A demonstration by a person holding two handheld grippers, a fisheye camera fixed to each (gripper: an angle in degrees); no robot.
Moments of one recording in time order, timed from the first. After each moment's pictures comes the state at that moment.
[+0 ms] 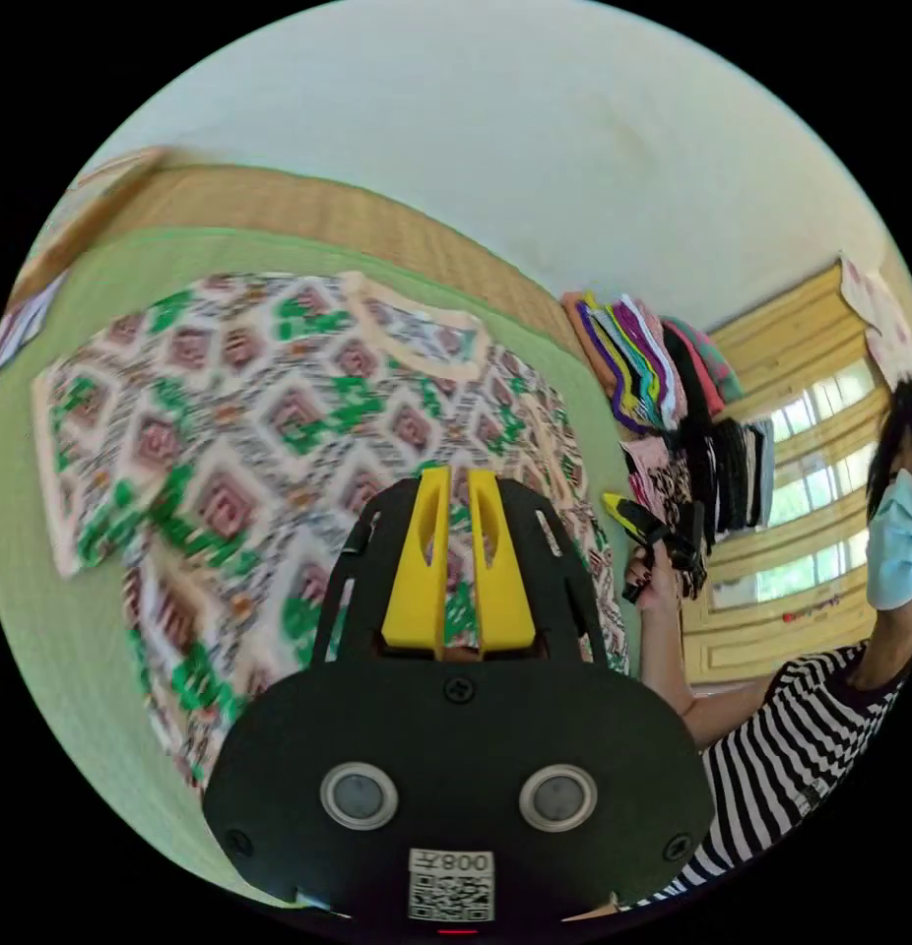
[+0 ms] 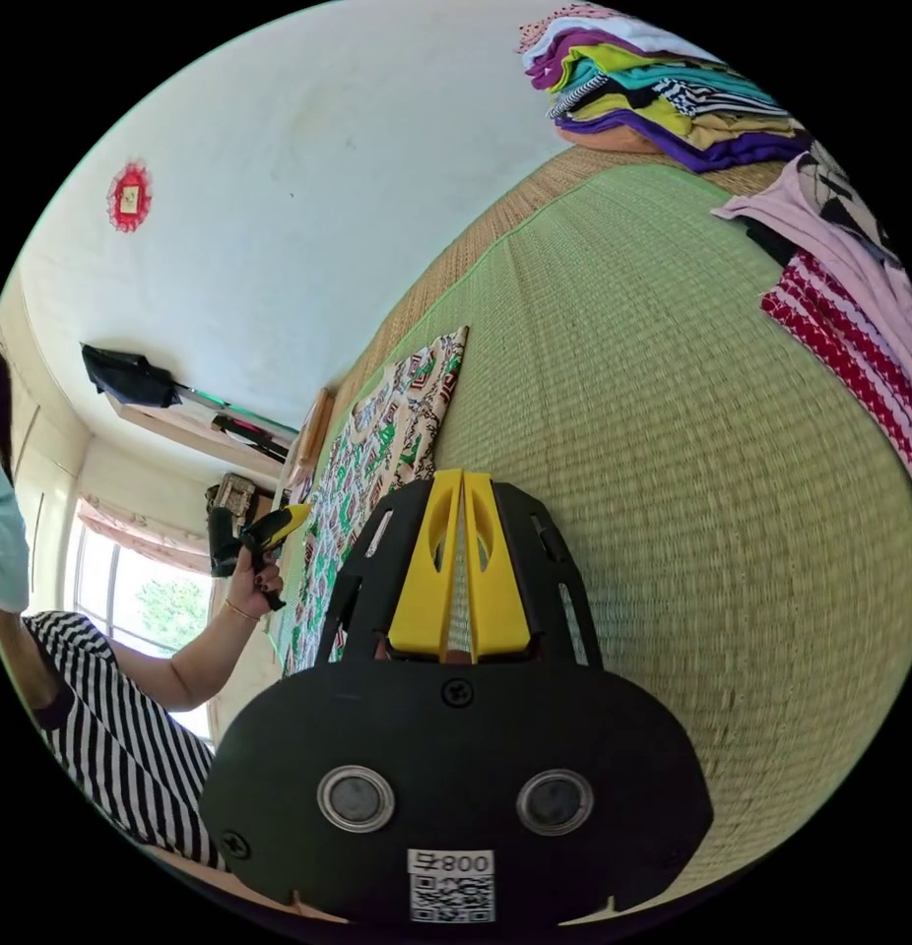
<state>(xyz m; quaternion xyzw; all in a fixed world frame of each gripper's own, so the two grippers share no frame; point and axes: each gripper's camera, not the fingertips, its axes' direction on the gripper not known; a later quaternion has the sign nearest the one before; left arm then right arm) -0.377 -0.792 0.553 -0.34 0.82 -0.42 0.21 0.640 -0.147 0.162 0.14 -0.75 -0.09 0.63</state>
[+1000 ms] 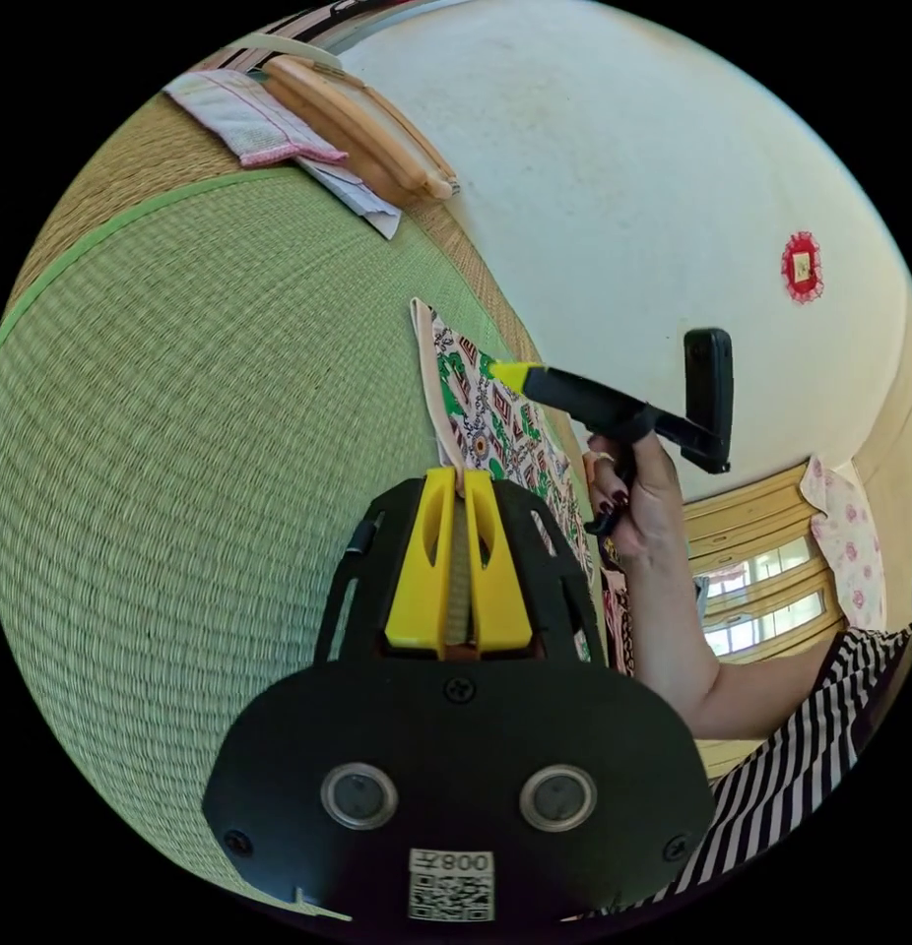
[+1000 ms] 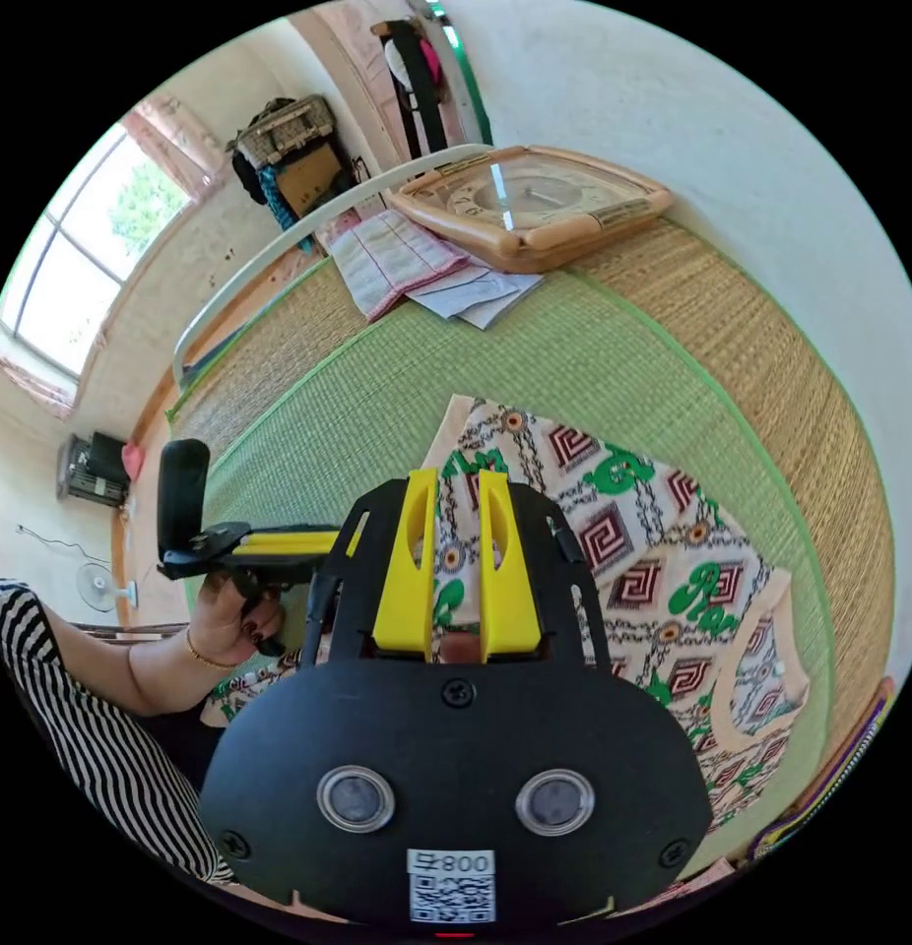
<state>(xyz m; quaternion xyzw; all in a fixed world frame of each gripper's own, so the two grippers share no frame) -0.441 -0.355 0.639 -0.40 0.68 -0.60 0.11 0.039 -0.056 -0.165 0.26 -0.47 -0.56 0.63</state>
